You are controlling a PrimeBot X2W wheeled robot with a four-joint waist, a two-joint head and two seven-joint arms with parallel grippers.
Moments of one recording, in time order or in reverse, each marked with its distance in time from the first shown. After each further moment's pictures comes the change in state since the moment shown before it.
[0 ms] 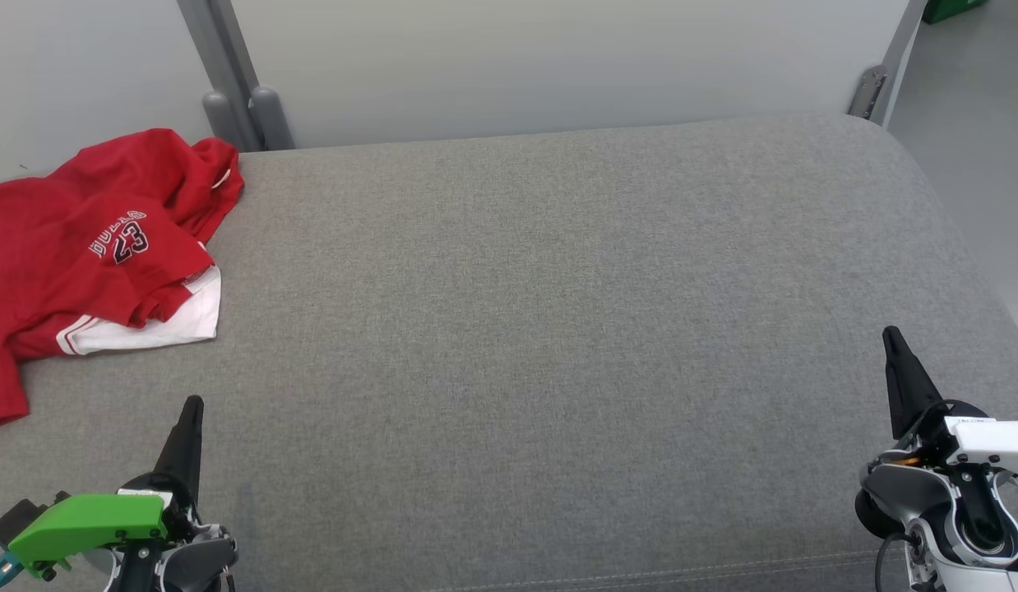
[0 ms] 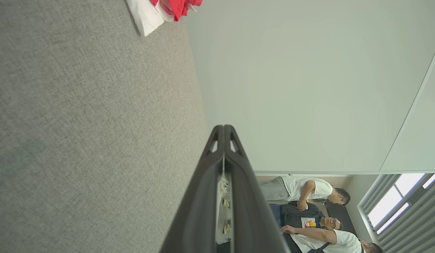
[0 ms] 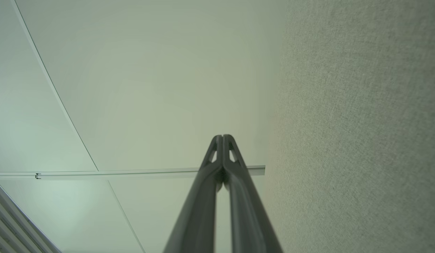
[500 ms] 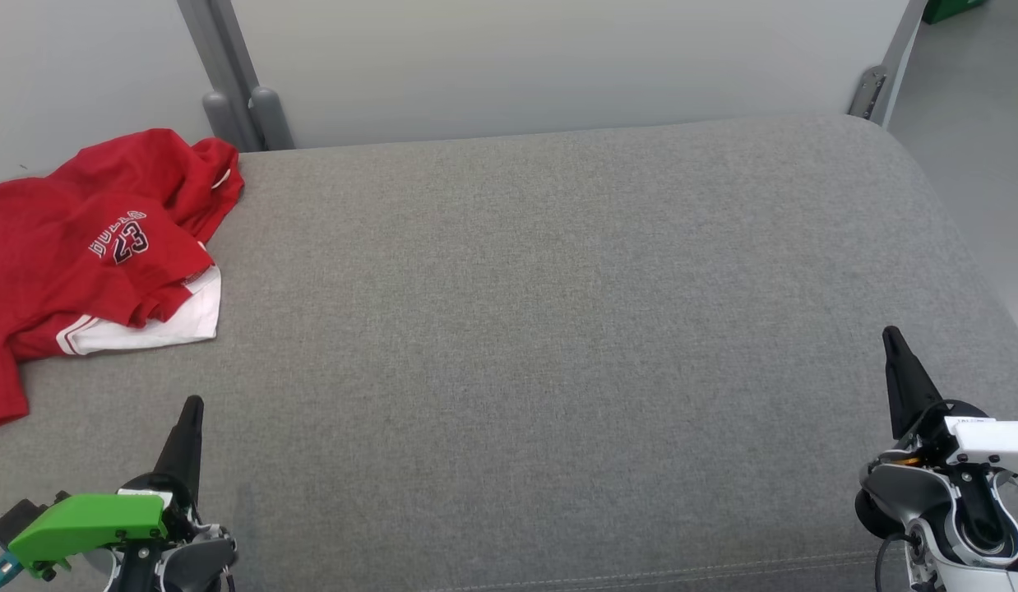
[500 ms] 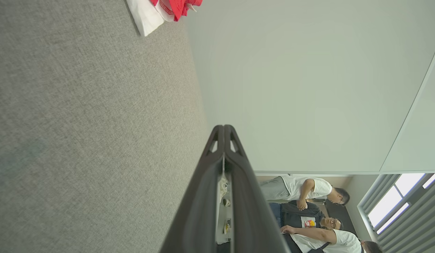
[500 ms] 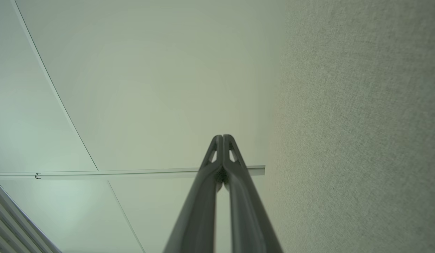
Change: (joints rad) left arm 0.000 0.000 0.000 0.000 0.000 0.000 0.000; right arm 0.000 0.000 0.000 0.000 0.000 0.000 0.000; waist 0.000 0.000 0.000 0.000
